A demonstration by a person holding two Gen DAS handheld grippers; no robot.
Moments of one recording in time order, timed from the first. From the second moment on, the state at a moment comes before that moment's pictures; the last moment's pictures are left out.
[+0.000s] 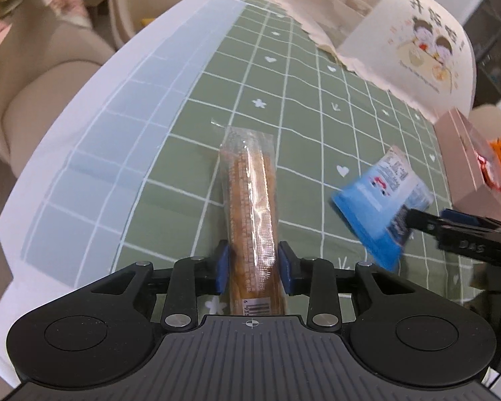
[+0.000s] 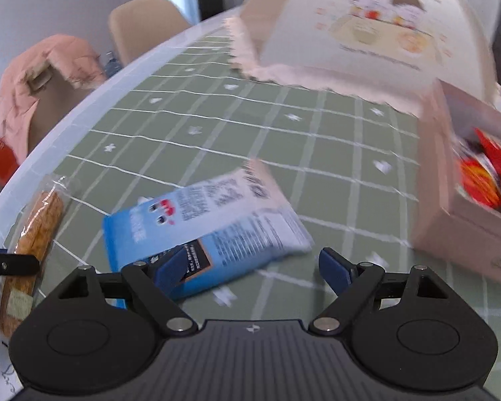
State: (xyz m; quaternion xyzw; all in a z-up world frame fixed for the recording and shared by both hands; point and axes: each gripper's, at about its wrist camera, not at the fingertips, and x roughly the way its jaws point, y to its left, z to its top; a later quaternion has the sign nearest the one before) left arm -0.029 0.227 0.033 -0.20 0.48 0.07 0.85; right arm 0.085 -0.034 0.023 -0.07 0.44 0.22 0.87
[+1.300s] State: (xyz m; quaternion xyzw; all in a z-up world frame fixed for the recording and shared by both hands) left arm 0.013 0.210 0.031 -0.13 0.50 0.01 0.86; right arm 0.103 0.015 0.006 -0.11 0.42 0.25 0.87
